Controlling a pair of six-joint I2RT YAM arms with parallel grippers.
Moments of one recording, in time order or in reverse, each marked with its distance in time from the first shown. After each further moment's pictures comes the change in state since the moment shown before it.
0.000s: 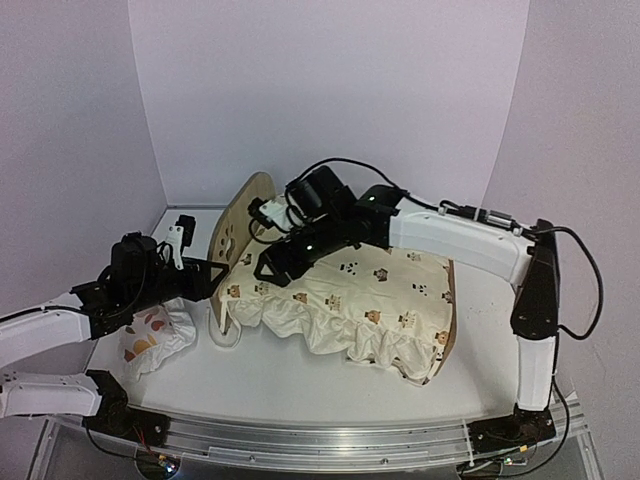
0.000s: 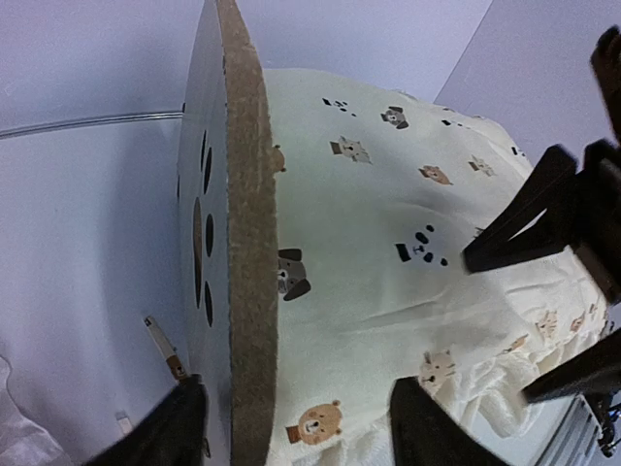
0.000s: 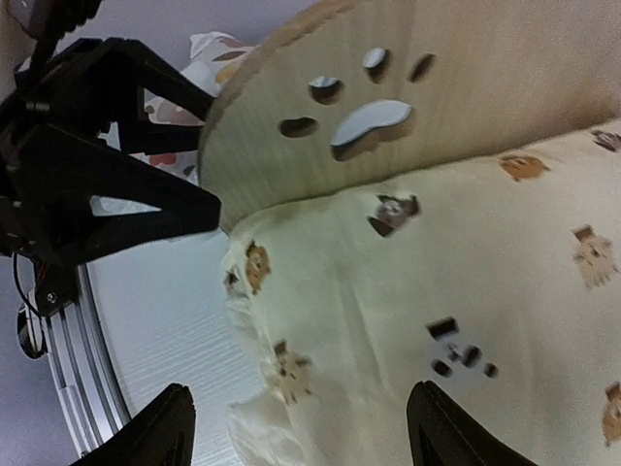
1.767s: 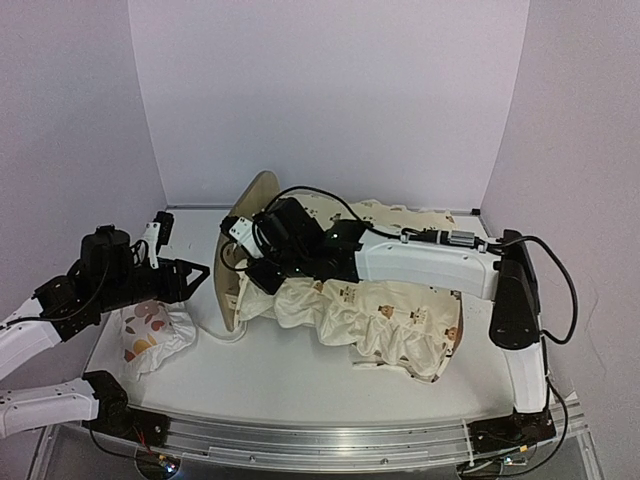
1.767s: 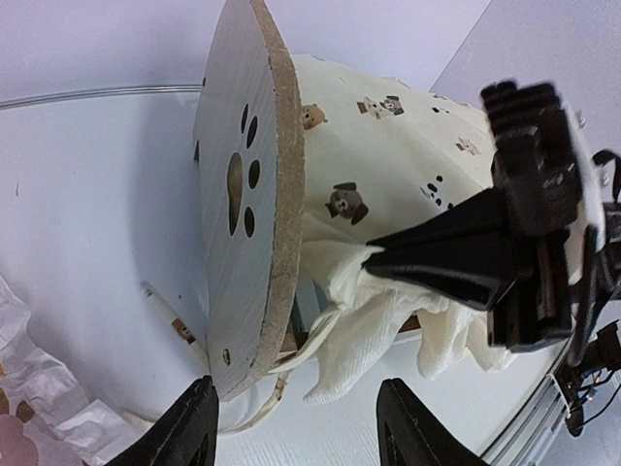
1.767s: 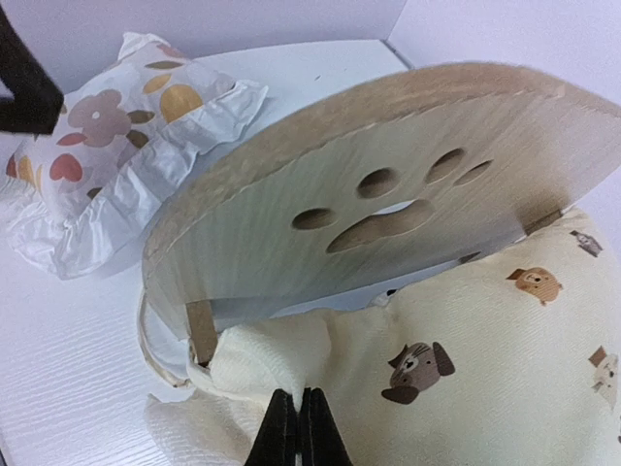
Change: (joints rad) left arm -0.006 -0.200 0.115 -0.391 0.005 -0.049; right arm 0.088 0.095 -0.028 0.231 0.339 -0.192
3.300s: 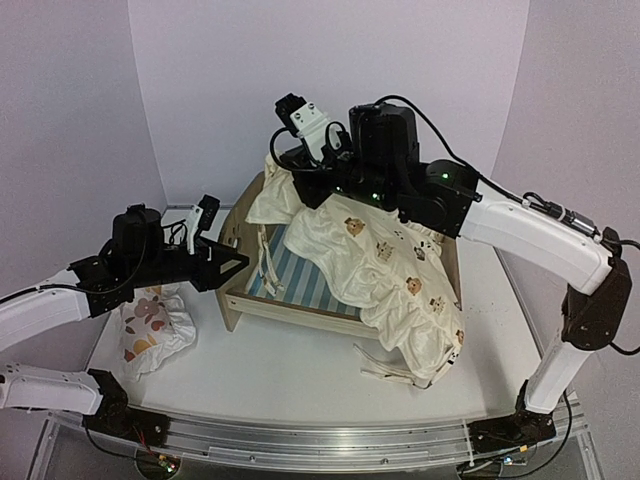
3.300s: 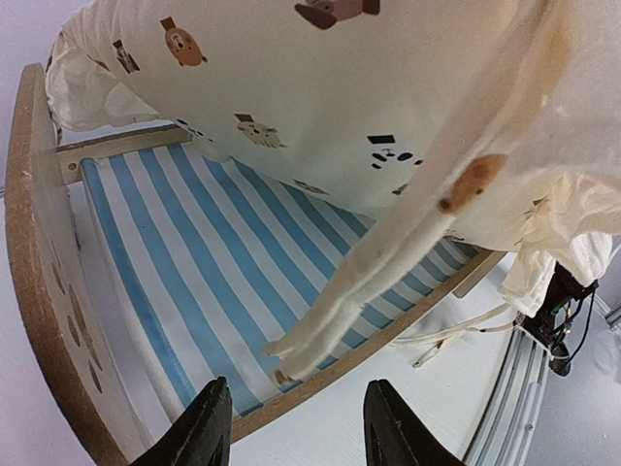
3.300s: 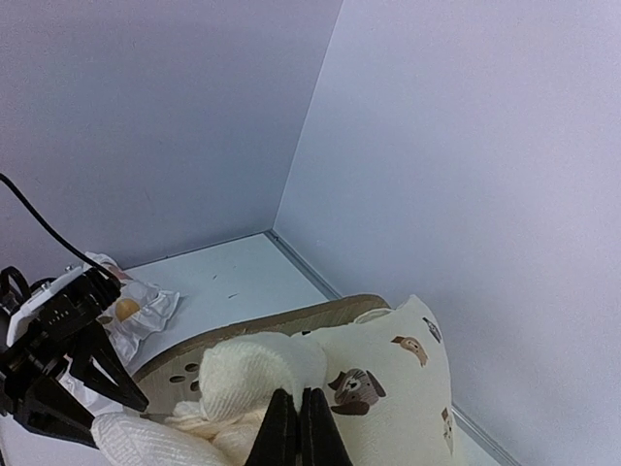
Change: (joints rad) left arm -0.026 0.290 0.076 0.310 0.281 0.209; right arm -0.037 -0.410 -0.088 0.166 0.080 -0.096
